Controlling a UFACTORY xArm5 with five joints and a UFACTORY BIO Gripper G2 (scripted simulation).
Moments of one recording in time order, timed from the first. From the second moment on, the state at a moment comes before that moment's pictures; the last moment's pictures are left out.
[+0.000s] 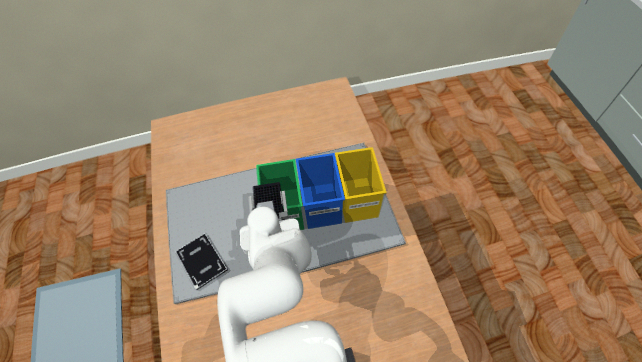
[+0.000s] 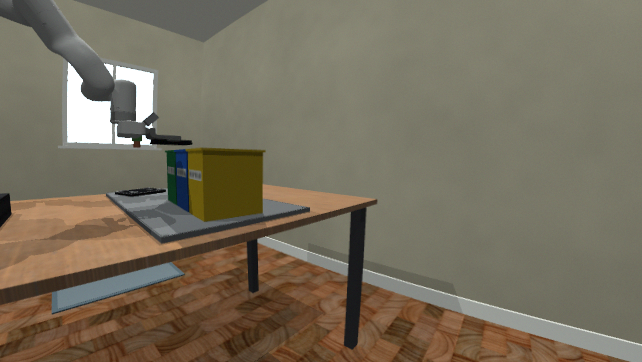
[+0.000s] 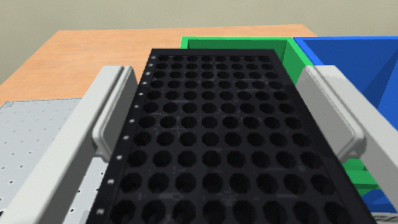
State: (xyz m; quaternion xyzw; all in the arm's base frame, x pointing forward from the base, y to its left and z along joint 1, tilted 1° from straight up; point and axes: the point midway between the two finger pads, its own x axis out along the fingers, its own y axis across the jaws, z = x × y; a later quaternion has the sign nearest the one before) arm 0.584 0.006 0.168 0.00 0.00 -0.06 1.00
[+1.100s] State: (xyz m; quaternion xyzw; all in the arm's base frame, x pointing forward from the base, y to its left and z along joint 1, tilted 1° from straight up) arm 0.597 -0.090 0.165 0.00 0.00 -0.06 1.00
